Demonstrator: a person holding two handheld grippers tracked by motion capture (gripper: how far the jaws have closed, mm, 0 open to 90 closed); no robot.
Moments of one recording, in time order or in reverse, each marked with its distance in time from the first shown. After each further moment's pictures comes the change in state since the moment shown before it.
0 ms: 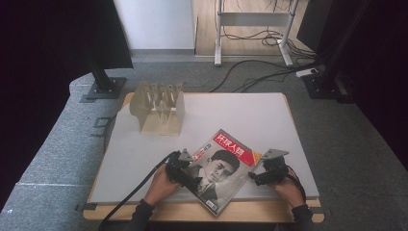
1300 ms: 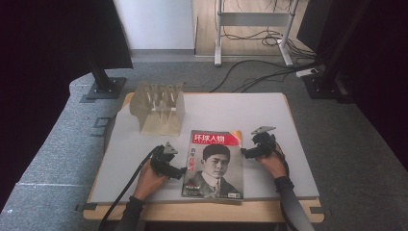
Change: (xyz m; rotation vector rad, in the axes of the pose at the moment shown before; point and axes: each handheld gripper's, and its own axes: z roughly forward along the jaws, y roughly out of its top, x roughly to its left) left arm 0.038 -0.024 -0.018 -0.019 0.141 -0.082; right arm -0.044 0.058 0.060 0.023 -0.072 0.110
